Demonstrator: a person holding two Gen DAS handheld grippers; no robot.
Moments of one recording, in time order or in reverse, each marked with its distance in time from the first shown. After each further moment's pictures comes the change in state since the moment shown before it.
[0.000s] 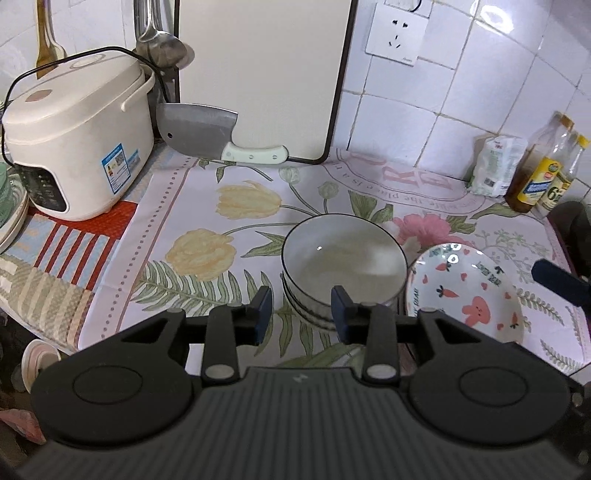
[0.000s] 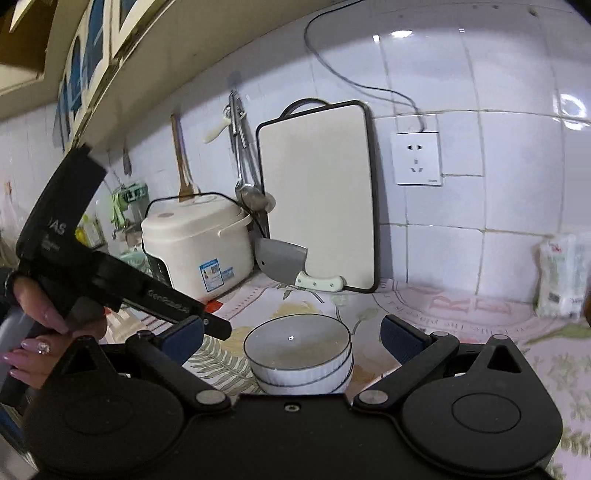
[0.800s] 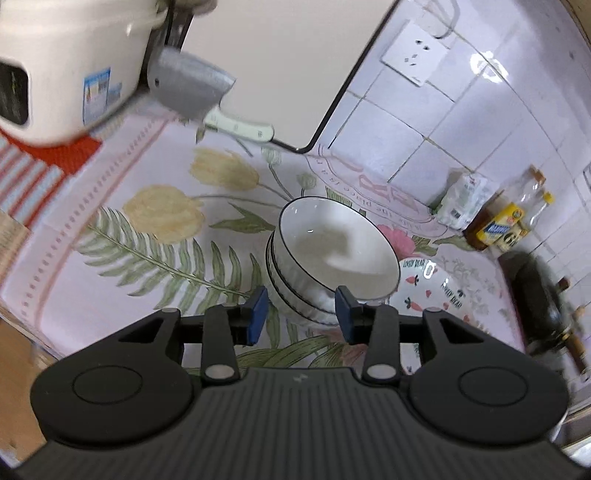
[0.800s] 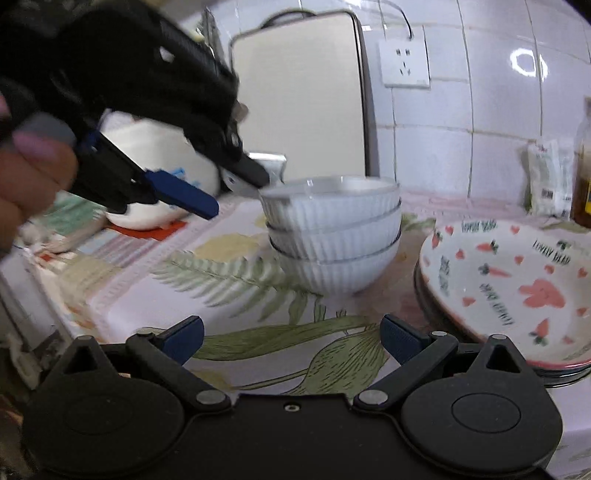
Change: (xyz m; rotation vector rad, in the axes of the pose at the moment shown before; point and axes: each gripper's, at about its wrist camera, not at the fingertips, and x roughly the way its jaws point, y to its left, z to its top) left arm 0.046 0.059 -0.028 -0.230 -0.013 -0.264; right arm 0.094 0.074 -0.132 0.047 0.093 -0.236
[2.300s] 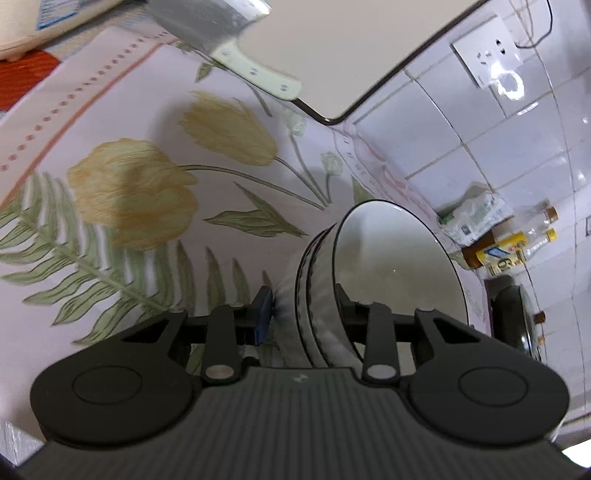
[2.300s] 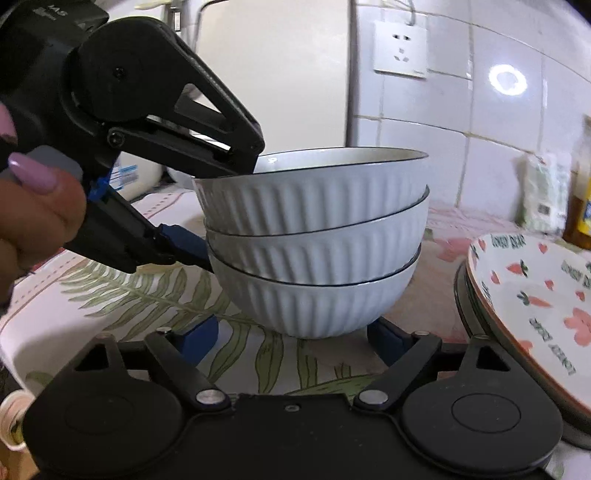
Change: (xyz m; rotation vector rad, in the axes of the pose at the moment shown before) left arm 0.104 0.065 0.029 -0.173 0.130 -0.132; right arm 0.091 0.019 0.008 -0.068 -0.020 -0.183
